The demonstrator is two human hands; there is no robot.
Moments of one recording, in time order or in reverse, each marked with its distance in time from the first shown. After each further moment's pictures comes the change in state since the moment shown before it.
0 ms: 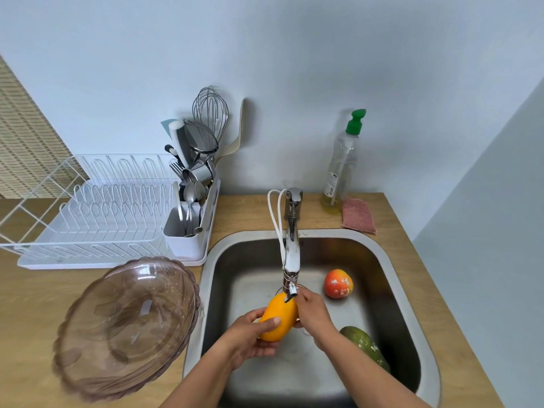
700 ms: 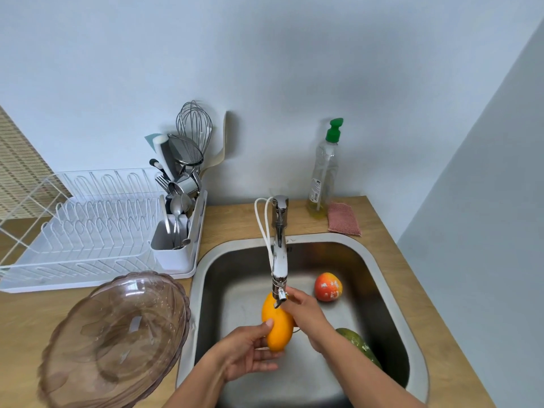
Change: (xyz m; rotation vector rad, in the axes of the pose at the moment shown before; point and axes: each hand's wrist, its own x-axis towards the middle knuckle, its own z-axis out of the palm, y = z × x) left_hand -0.008 0.006 0.008 -0.097 -0.177 -0.110; right_hand -0.003 0.000 -0.010 0.152 -0.116 -0.016
